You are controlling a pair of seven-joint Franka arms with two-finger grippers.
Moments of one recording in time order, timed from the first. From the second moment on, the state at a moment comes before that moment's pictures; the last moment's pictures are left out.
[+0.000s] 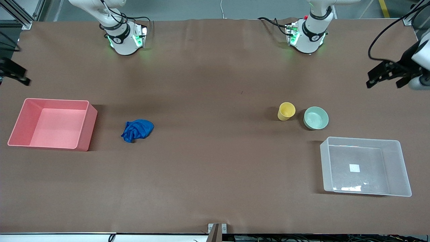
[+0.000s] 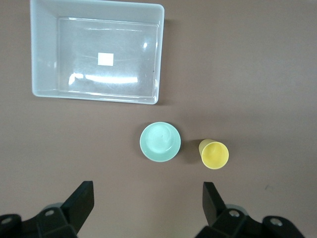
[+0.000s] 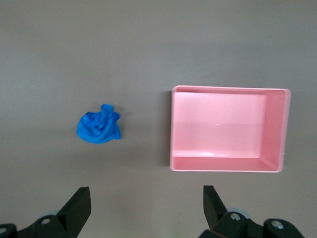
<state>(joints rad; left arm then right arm) -0.03 -0.06 -0.02 -1.70 -0.02 1.67 -0.04 0.05 -0.02 -0.07 -1.57 -0.03 1.53 -0.01</state>
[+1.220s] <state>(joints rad) 0.02 0.23 -0.01 -2.43 -0.02 2.72 0.03 0.25 0.44 -0.06 -2.17 -0.03 2.64 0.26</state>
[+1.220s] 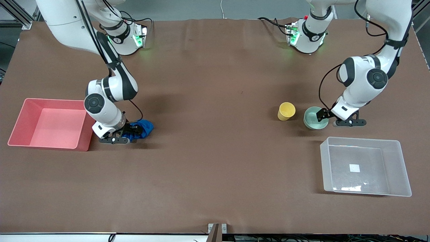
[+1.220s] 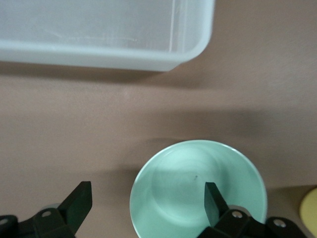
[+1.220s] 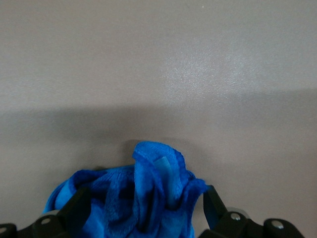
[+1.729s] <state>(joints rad) 0.02 0.29 -0.01 -2.43 -0.02 2.76 0.03 0.25 0.46 -0.06 -2.17 -0.03 2.61 0.28</state>
